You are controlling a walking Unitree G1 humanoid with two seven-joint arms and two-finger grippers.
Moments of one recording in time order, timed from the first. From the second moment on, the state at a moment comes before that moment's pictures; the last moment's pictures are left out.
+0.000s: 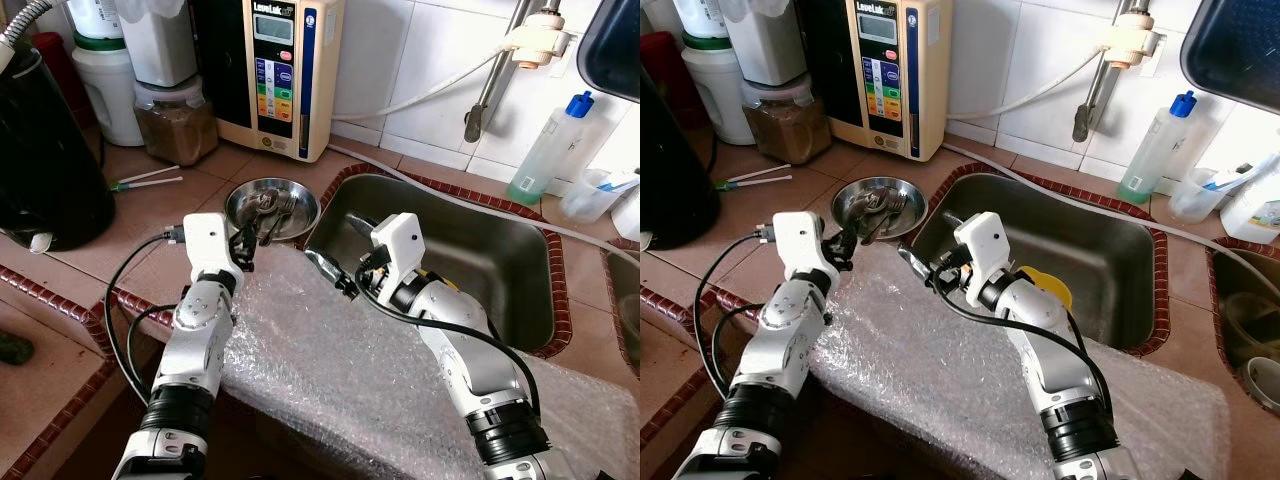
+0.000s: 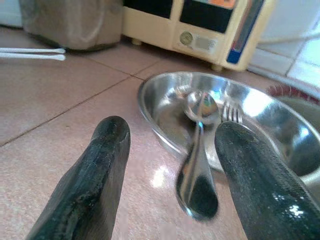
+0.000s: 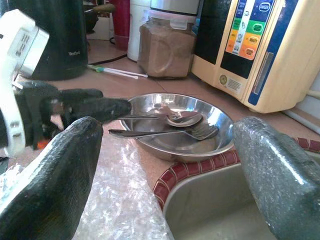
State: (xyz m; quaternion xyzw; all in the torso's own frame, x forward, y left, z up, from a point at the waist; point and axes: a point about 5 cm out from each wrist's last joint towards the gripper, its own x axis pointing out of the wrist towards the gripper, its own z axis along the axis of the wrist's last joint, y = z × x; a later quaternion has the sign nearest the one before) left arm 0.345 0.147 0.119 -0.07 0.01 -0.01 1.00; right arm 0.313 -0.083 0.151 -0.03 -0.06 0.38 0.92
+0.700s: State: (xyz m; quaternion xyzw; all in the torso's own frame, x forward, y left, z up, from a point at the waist) left arm 0.359 0.143 0.111 -0.10 0.06 -0.01 0.99; right arm 0.311 -0.081 0.149 -0.03 -0.06 0.38 0.92
